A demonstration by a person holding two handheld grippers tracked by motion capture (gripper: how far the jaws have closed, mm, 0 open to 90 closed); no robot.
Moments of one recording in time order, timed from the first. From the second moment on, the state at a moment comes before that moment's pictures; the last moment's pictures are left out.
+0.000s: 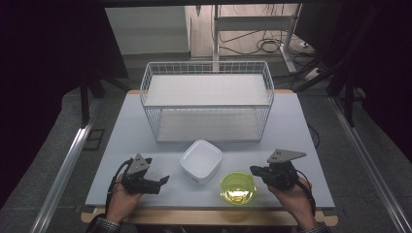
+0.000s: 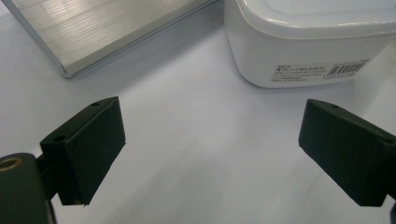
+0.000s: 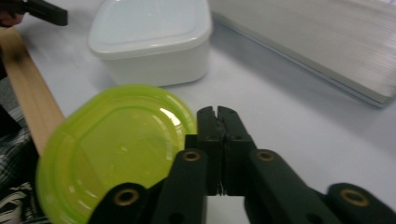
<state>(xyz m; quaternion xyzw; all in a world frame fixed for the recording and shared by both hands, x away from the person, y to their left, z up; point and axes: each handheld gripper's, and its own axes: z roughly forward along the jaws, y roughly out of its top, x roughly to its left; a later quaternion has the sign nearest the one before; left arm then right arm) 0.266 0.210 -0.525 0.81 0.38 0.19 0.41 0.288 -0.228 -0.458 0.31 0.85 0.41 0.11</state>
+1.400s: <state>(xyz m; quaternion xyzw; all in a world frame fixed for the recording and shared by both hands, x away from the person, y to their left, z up) 0.267 0.208 -0.527 0.81 0.38 0.19 0.40 0.257 -0.145 -0.477 0.20 0.91 0.37 0.05</state>
